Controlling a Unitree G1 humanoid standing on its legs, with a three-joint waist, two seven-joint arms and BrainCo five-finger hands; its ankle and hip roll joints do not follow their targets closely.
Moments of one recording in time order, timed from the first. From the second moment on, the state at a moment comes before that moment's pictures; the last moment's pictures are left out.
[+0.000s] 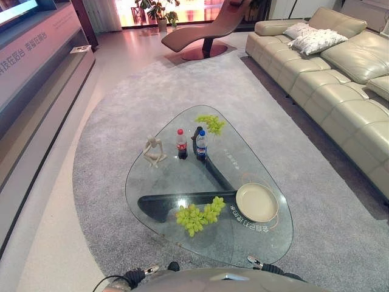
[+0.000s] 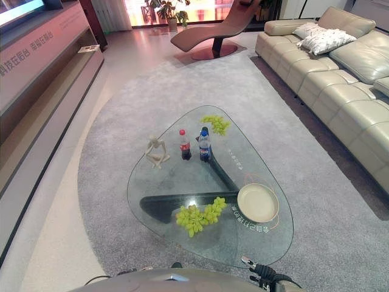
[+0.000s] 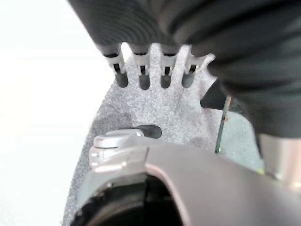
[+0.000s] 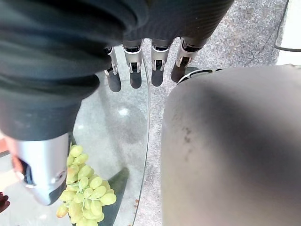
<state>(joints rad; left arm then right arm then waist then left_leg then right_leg) 0.02 0.22 -0.25 1.27 -0.09 0.04 -0.02 0.03 -0.25 0.19 1.24 0.41 0.07 0.27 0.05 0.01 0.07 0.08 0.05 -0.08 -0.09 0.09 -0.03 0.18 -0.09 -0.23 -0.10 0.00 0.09</state>
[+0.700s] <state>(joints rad) -0.25 0.30 -0.54 0.90 0.01 -0.11 0.14 -0.12 -0.34 0.26 1.17 0.48 0.09 0.29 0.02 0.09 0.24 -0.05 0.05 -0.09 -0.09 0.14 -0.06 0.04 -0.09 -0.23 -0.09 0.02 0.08</state>
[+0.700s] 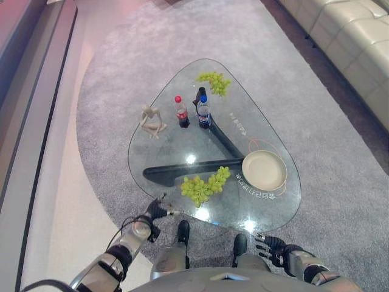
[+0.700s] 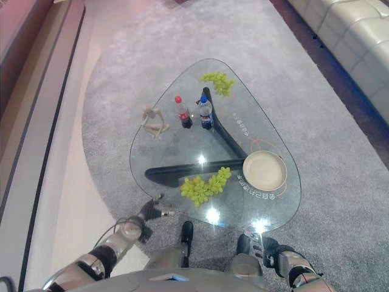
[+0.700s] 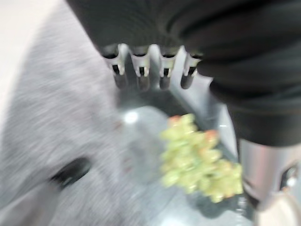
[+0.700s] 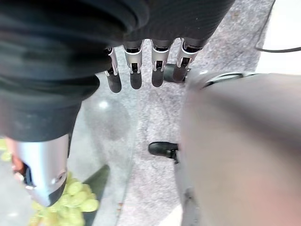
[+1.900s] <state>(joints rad) -0.93 0.37 -0.83 0.89 0.30 0.27 0.24 -0.68 -0.31 0.41 1.02 0.79 0.16 0.09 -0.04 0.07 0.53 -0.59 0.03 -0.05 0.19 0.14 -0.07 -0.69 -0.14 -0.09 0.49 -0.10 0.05</state>
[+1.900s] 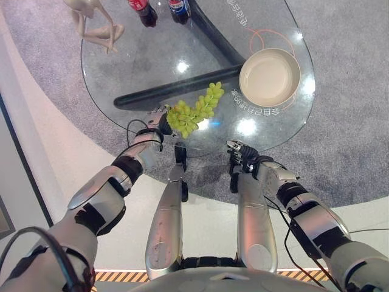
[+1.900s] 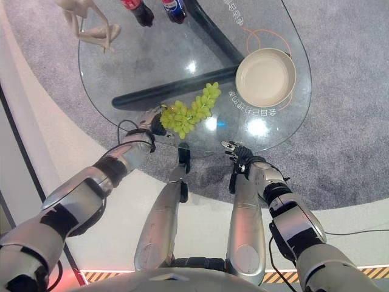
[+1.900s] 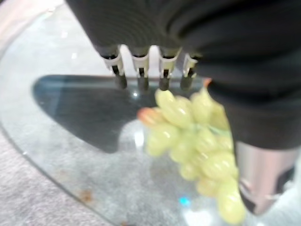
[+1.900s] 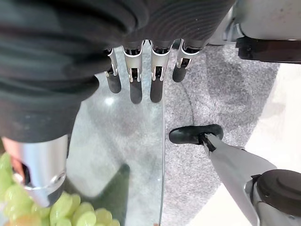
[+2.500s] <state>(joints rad) -1.06 0.33 -0.86 1.03 0.32 0.33 0.36 -0.76 -0.26 0.40 1.08 0.95 0.12 0.11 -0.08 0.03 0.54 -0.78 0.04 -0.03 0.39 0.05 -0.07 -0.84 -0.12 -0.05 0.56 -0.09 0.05</state>
